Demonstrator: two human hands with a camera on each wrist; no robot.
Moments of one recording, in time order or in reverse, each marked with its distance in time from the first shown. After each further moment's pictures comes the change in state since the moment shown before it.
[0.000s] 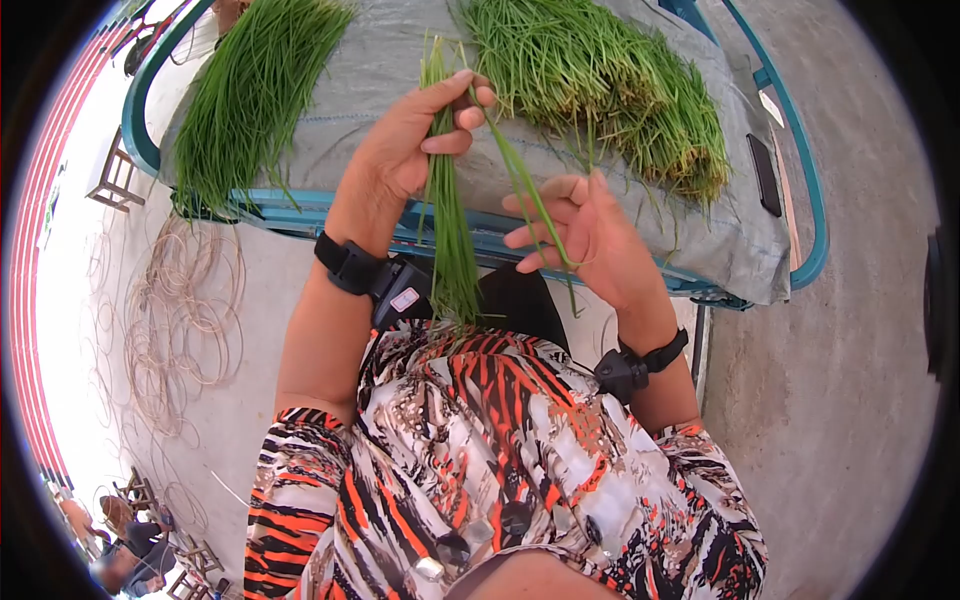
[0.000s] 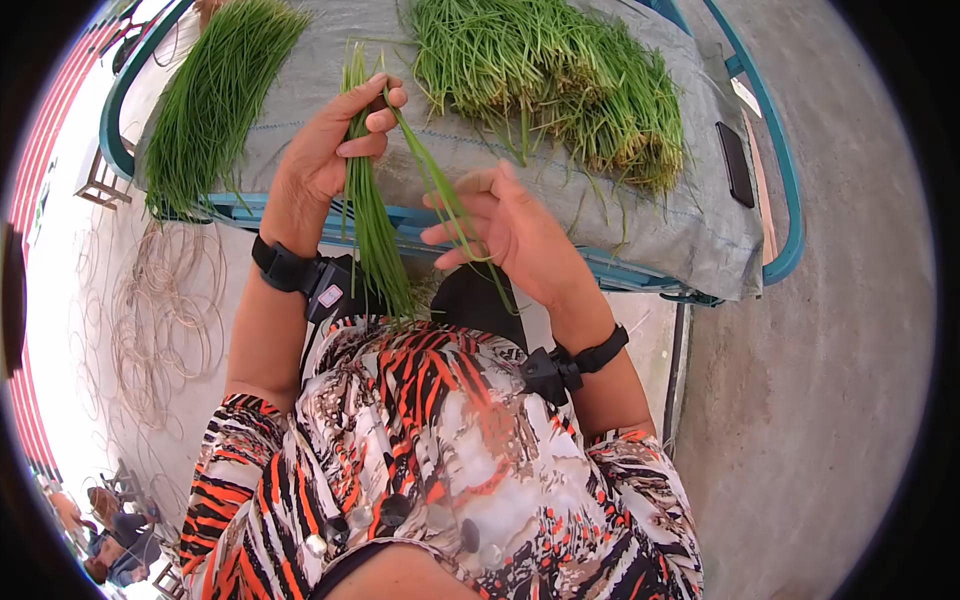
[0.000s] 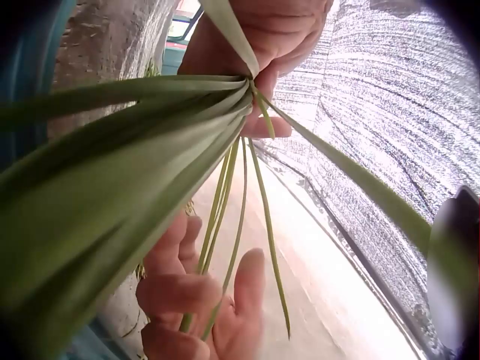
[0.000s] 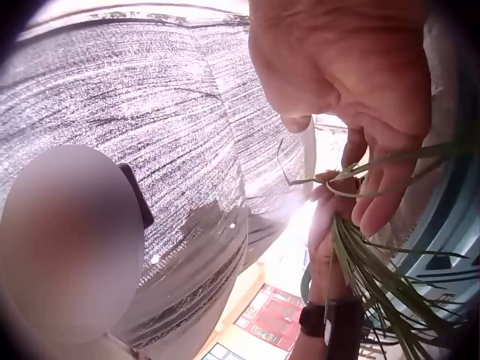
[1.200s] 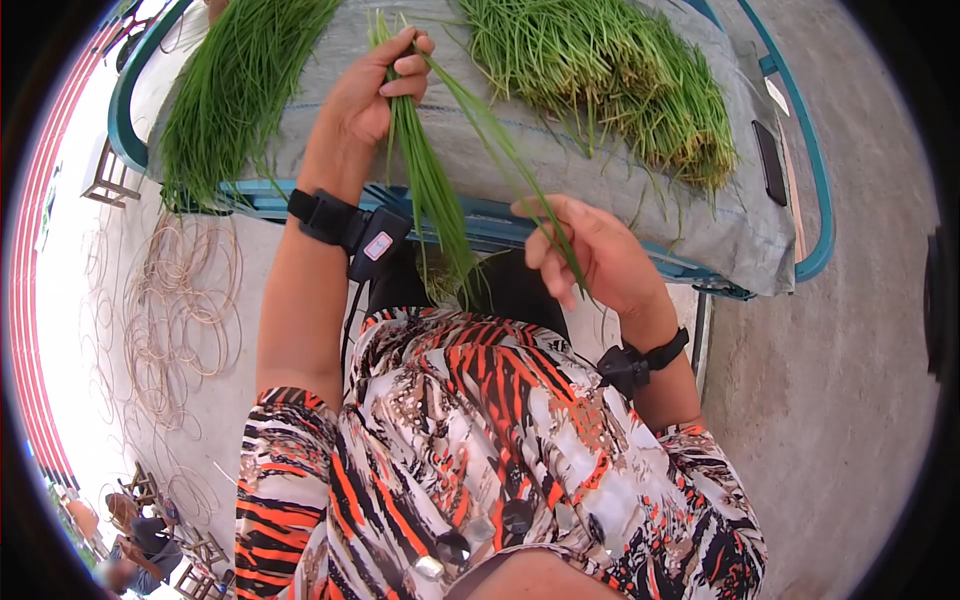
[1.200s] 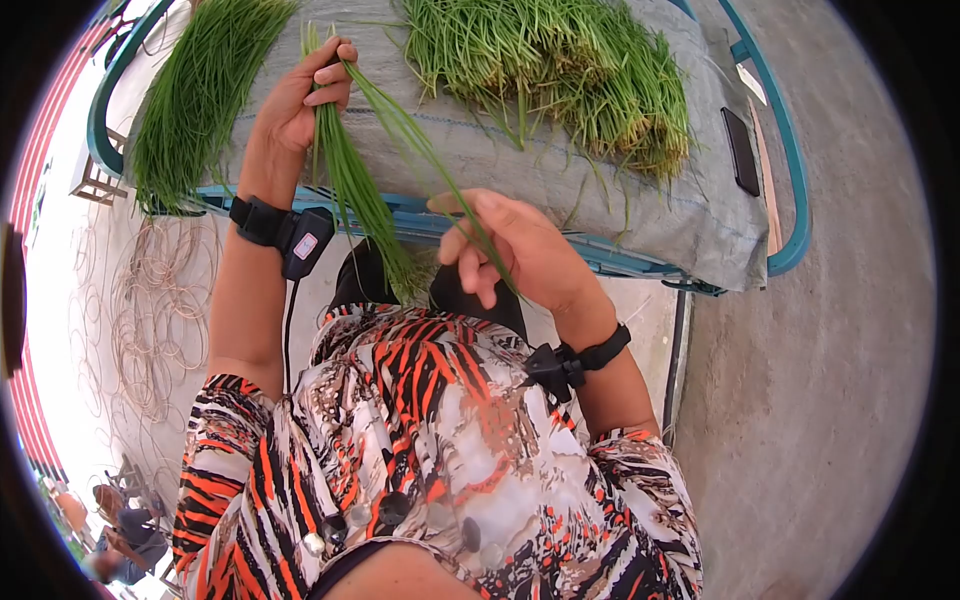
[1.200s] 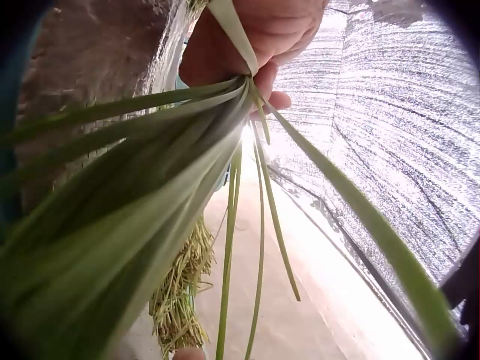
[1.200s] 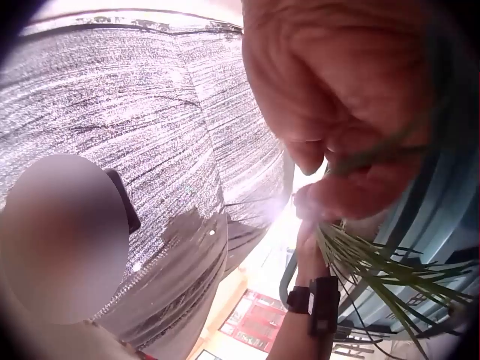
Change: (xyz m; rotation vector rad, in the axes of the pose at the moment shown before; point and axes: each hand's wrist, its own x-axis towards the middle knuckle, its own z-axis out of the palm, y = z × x) left_hand 0.016 0.026 -0.046 -0.174 -0.046 0.082; right_hand -0.021 0.012 -0.006 -0.124 -0.023 0.096
